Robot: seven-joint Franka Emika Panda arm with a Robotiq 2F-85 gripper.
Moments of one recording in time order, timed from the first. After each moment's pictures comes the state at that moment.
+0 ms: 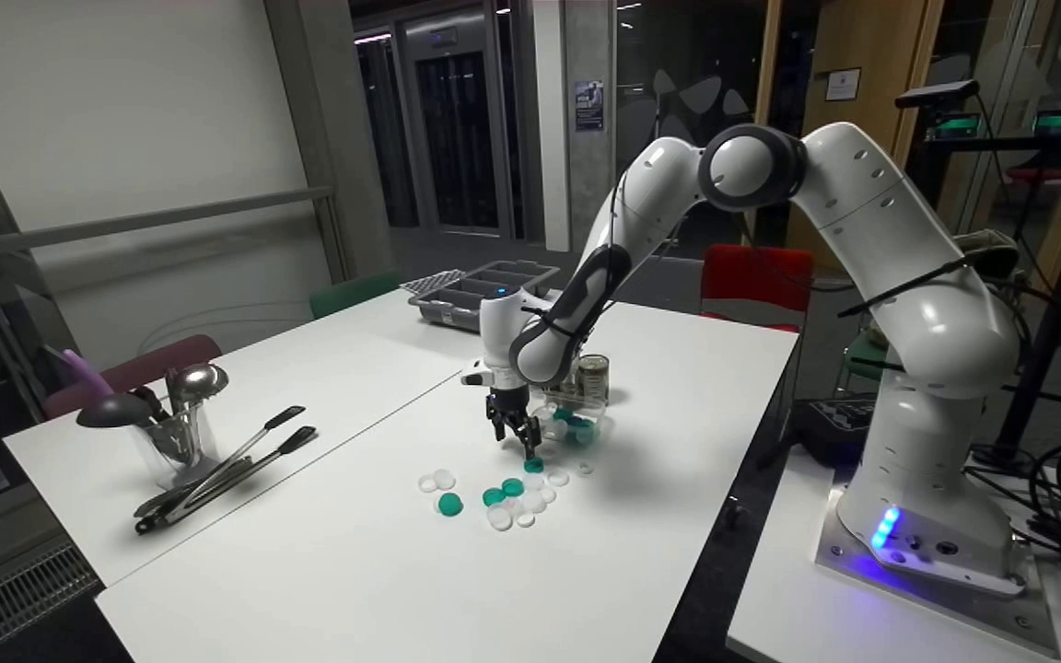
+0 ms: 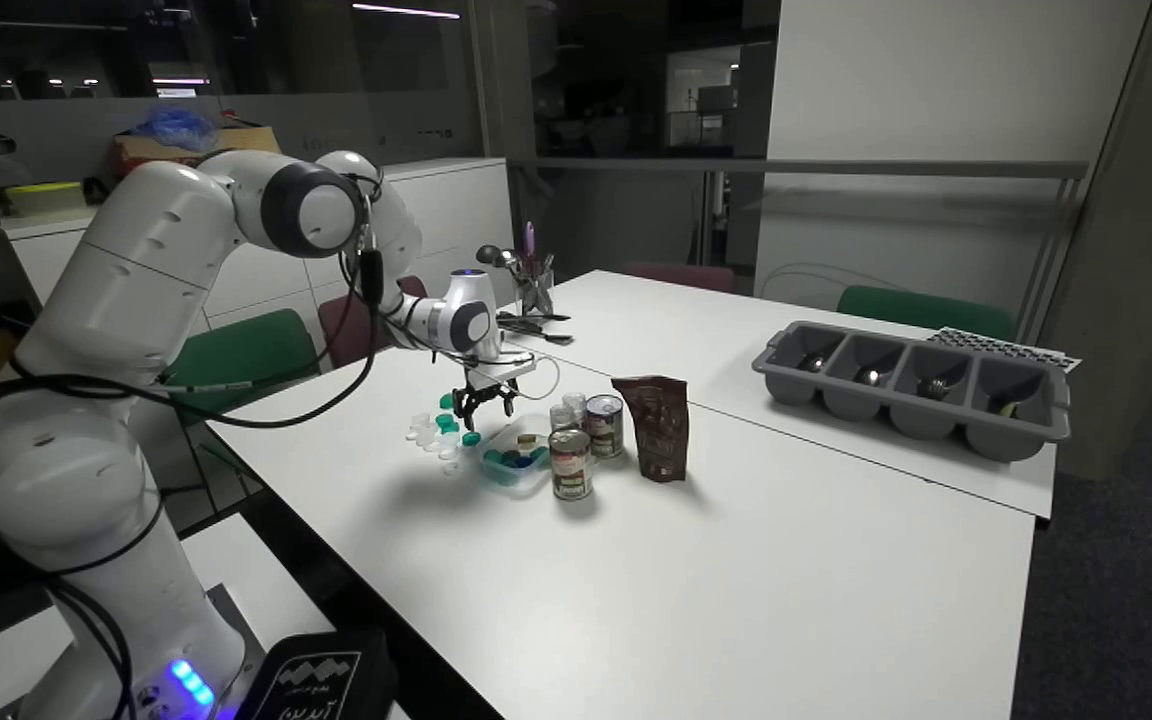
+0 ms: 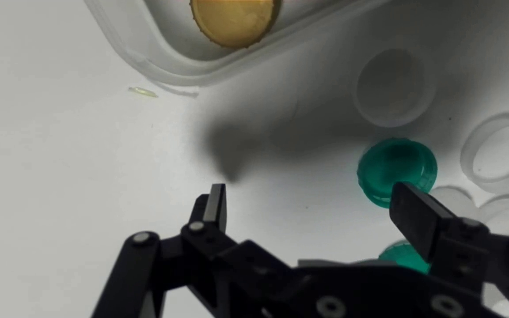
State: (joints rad) arm 0.01 0.70 0.23 -1.85 -0.26 2.55 -0.94
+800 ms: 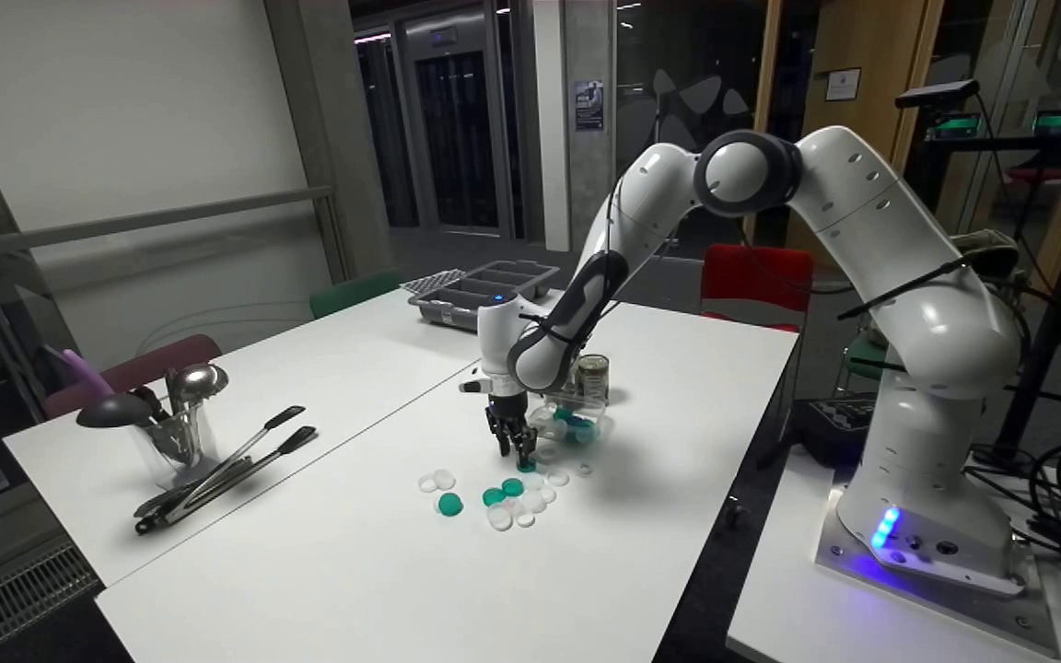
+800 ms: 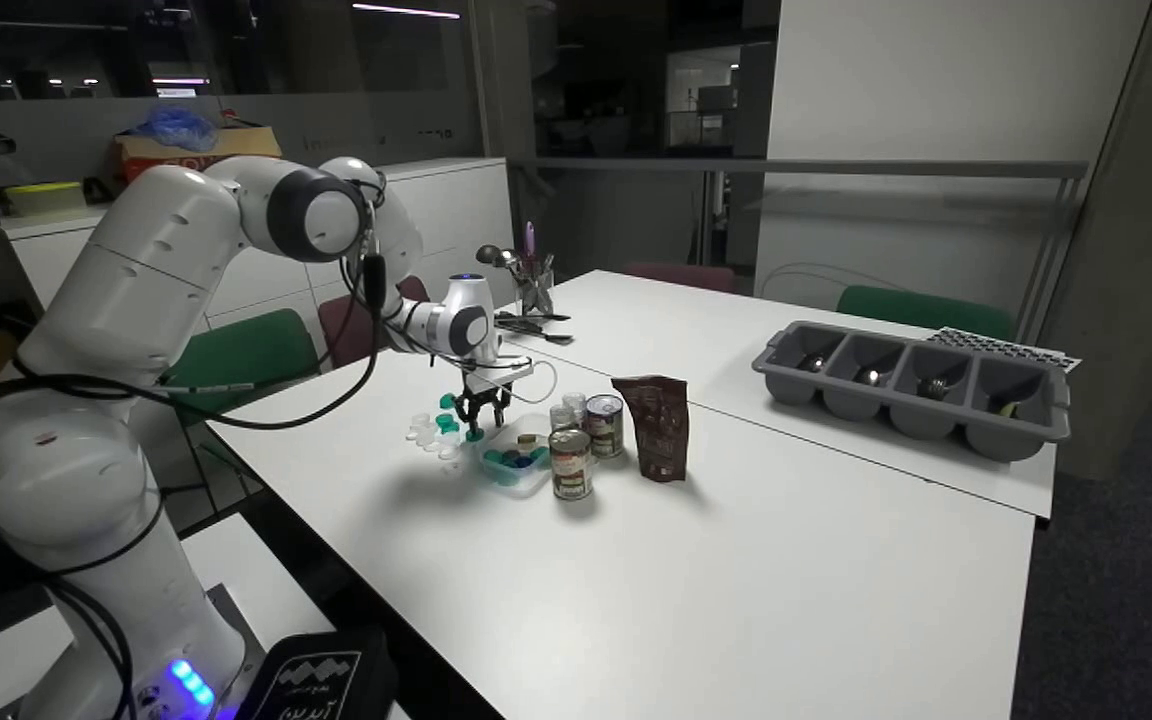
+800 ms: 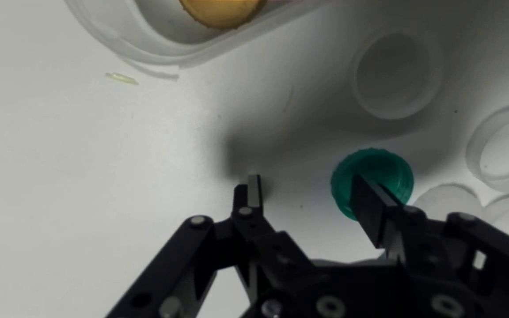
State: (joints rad) arm 0.03 0.72 0.23 -1.83 -0.26 2.55 -0.94
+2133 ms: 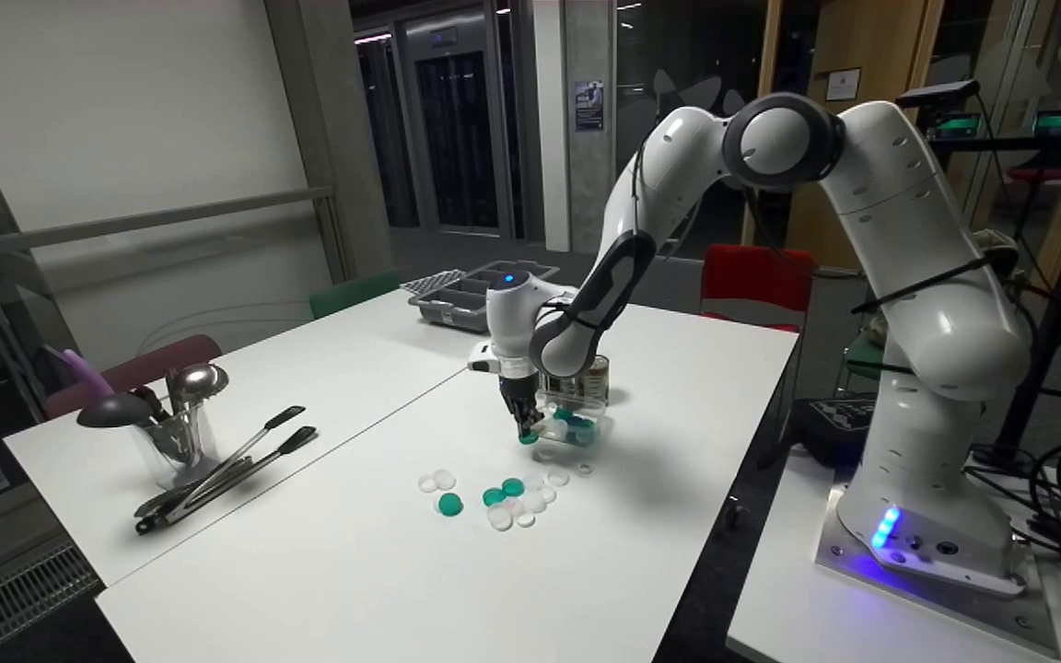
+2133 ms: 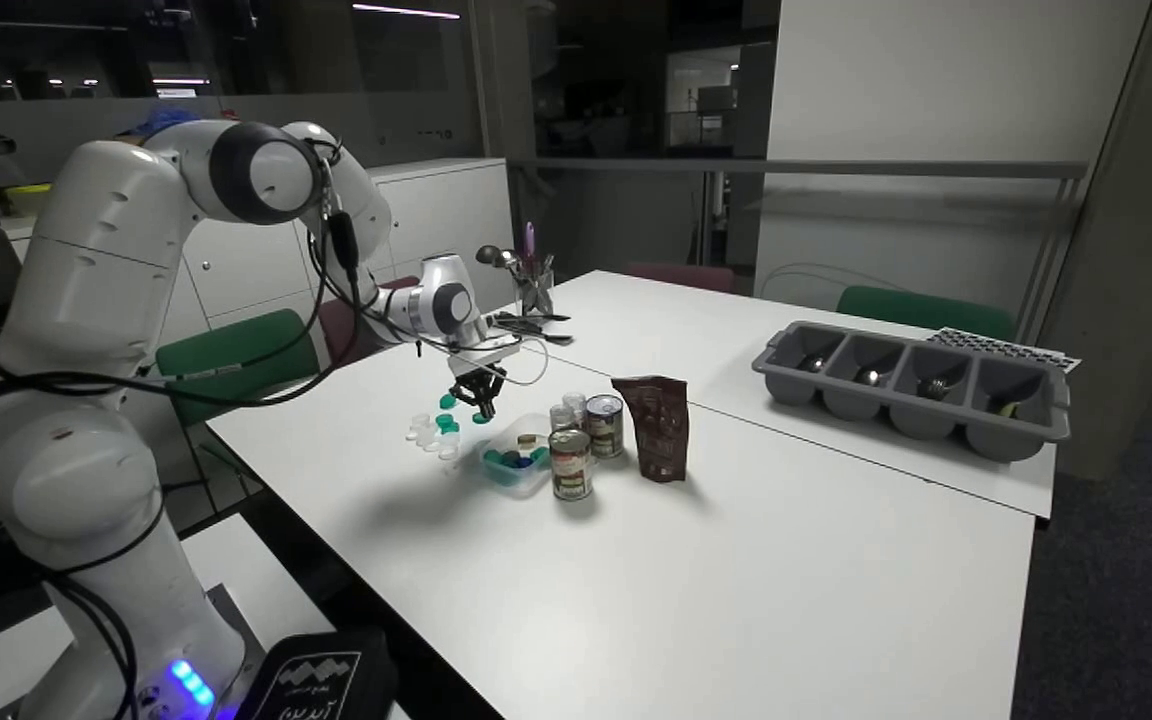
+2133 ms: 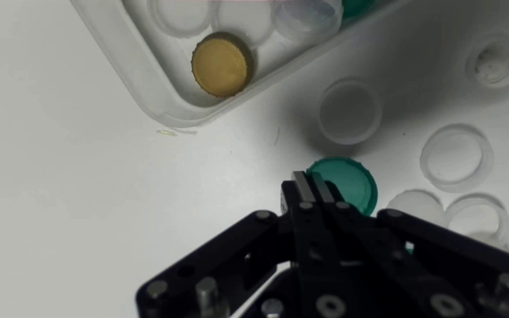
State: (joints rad) arm 0.13 0.54 0.12 -1.99 -0.39 2.58 -0.69
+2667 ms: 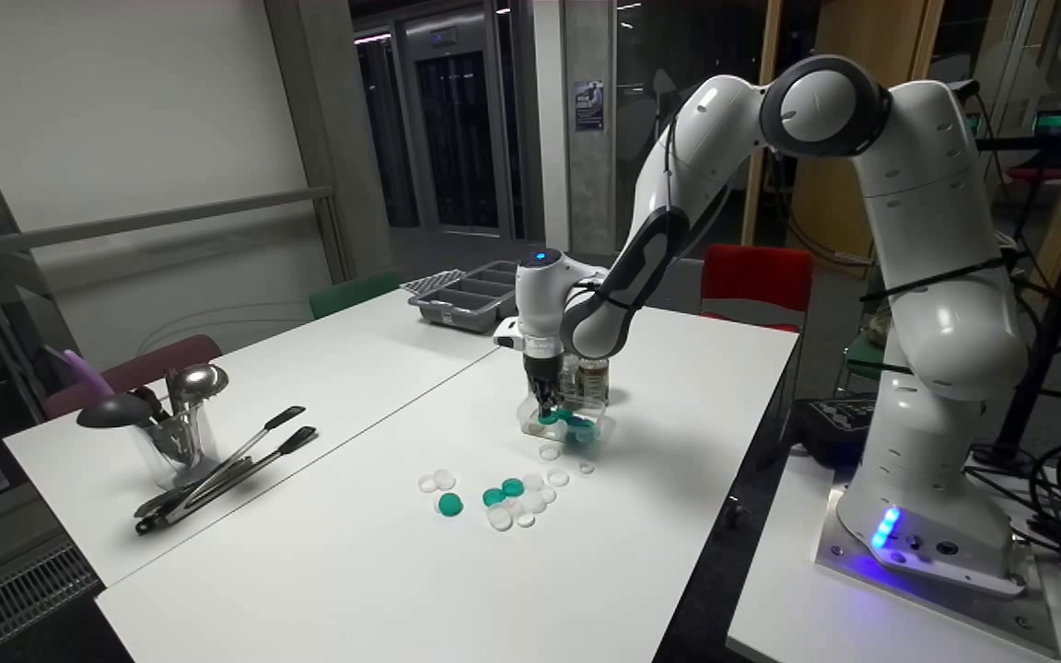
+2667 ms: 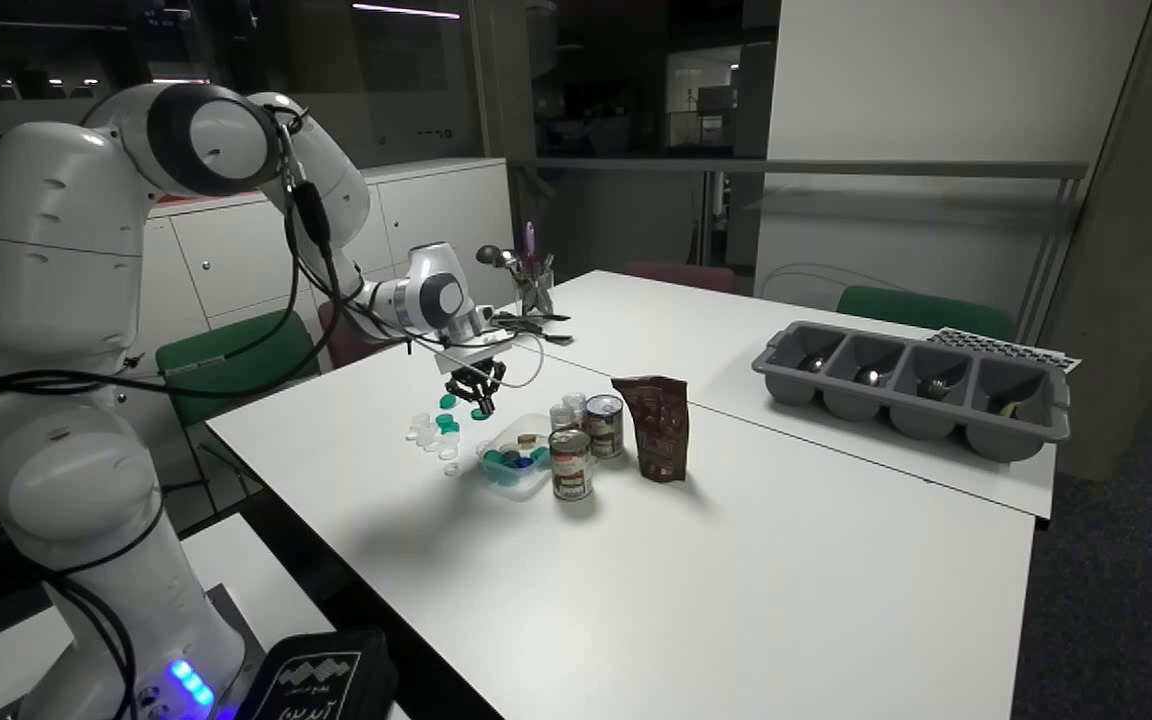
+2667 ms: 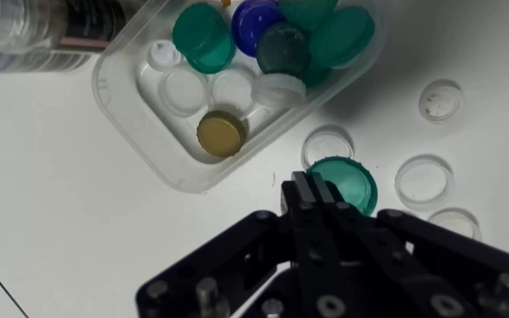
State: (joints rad) arm 0.11 0.37 0.08 -2.17 -0.40 2.65 -0.56
